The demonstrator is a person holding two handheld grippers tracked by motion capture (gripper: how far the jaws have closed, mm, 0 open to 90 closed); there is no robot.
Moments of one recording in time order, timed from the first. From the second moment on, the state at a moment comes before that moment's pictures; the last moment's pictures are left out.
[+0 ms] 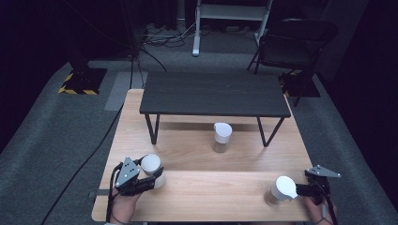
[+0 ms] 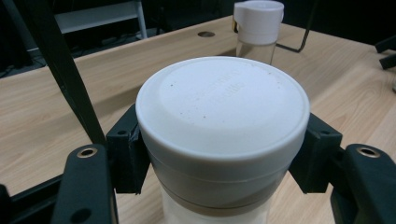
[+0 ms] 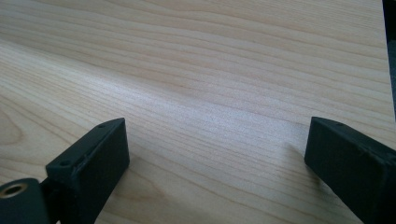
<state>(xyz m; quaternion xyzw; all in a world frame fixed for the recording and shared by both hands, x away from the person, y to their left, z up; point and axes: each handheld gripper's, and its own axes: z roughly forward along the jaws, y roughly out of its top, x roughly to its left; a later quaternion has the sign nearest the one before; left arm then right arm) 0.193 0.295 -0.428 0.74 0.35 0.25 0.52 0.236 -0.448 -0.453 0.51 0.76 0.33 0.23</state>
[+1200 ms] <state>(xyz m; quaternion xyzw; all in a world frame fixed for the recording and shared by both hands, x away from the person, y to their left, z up) 0.262 0.252 -0.322 0.75 0.31 0.24 0.54 0.237 -0.449 -0.453 0.50 0.77 0.33 0.23</state>
